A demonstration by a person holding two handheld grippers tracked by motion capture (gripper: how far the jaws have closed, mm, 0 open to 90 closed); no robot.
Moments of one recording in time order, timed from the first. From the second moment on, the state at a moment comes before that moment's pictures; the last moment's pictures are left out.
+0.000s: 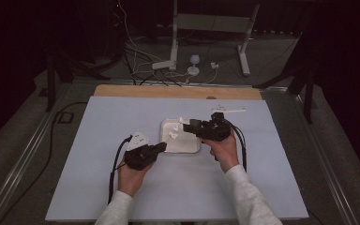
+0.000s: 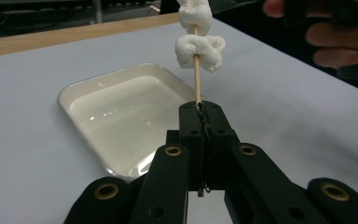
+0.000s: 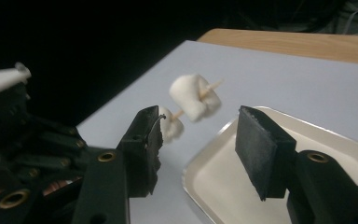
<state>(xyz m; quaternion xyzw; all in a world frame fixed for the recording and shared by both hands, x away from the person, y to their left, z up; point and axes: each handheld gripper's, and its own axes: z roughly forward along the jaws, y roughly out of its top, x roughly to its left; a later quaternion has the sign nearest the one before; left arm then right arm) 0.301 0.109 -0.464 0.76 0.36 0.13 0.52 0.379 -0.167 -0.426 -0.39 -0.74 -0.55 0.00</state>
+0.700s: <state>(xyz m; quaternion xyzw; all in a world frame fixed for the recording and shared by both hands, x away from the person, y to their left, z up) 0.297 0.110 -0.467 0.77 0.31 0.13 0.55 0.381 -0.160 -0.418 -0.42 -0.70 -0.58 0.06</state>
